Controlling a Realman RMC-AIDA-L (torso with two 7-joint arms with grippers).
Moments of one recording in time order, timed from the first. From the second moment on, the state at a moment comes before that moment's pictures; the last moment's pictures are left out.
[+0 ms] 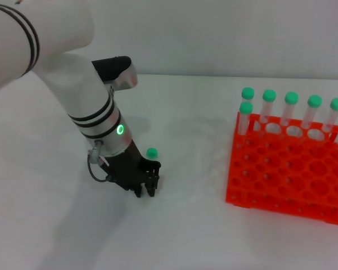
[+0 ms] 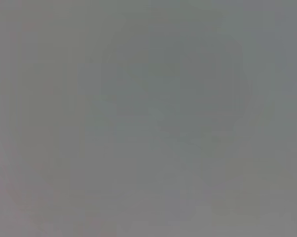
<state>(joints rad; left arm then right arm) -1.36 -2.07 2.84 -0.18 0.84 1.15 -2.97 0.38 1.99 -0.47 -0.18 2.27 1.07 -2.80</state>
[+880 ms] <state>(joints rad) -1.28 -2.05 2.84 -0.27 0.00 0.74 -2.25 0.38 2.00 -0.41 -0.19 2.29 1.07 -2.78</state>
